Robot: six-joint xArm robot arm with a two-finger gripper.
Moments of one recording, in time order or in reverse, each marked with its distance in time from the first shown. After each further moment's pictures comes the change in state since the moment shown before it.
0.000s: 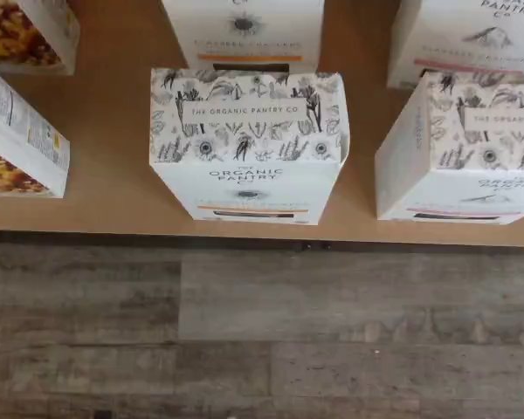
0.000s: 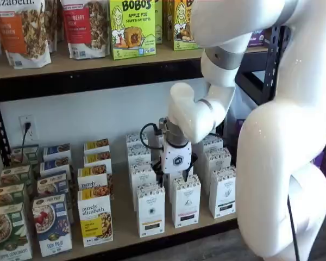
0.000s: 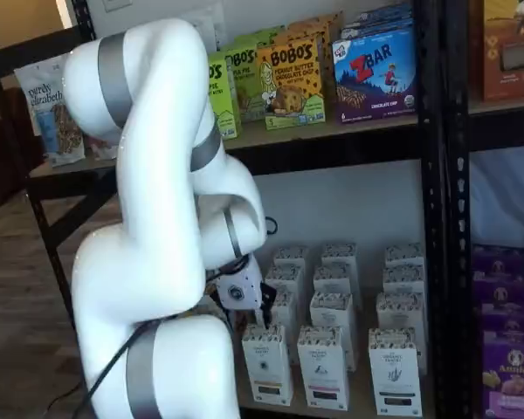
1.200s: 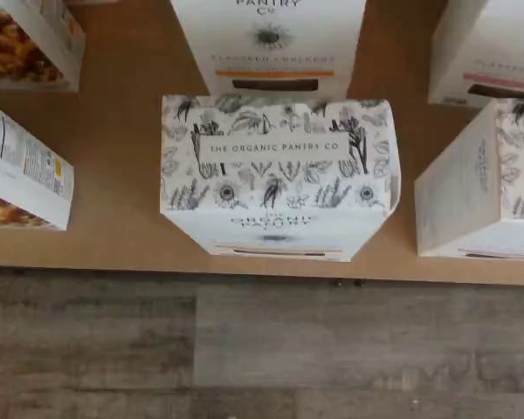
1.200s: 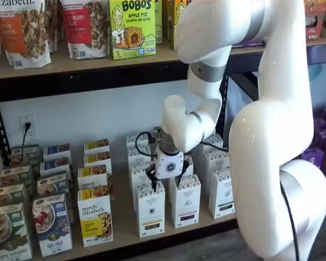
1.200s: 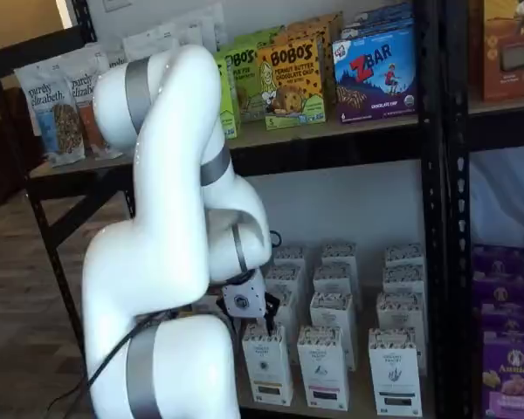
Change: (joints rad) arm 0.005 0.246 -0.177 0.059 -0.076 -0.053
